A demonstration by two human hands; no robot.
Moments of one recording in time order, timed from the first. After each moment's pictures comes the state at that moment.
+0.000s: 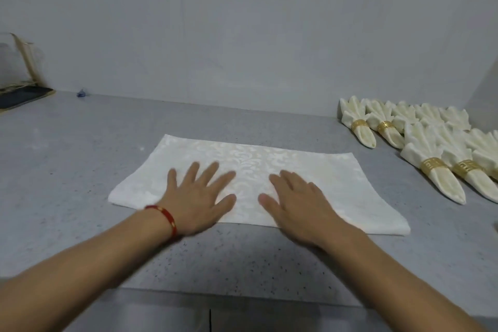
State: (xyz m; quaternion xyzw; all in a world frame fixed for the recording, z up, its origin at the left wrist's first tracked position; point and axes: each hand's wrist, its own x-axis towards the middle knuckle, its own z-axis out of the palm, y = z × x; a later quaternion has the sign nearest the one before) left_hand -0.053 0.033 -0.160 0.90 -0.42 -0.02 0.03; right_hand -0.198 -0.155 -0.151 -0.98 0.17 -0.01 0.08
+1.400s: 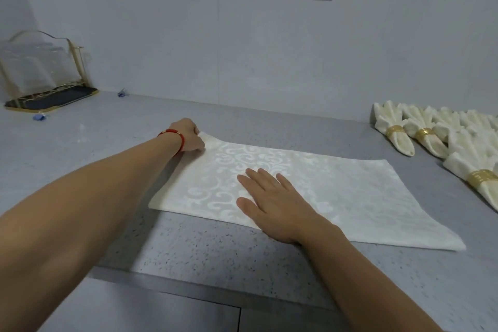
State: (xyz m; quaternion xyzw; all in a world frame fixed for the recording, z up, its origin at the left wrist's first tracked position) left_hand 0.115 0.045 -0.122 0.96 -0.18 -0.04 0.23; right_hand -0.139 -0.104 -0.168 -1.00 -0.01 0.00 0.10
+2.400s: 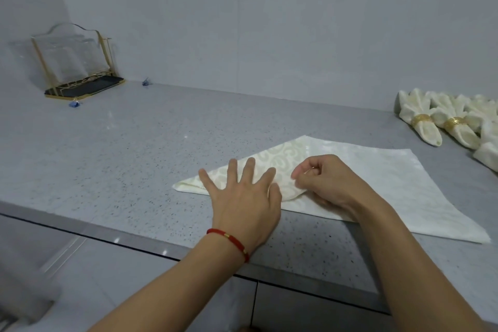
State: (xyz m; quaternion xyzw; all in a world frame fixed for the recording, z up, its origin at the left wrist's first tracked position) left_hand -0.123 0.043 -0.170 0.95 -0.28 0.11 0.12; right_hand -0.165 -0.137 -0.133 -0.86 0.18 -0.06 0.47
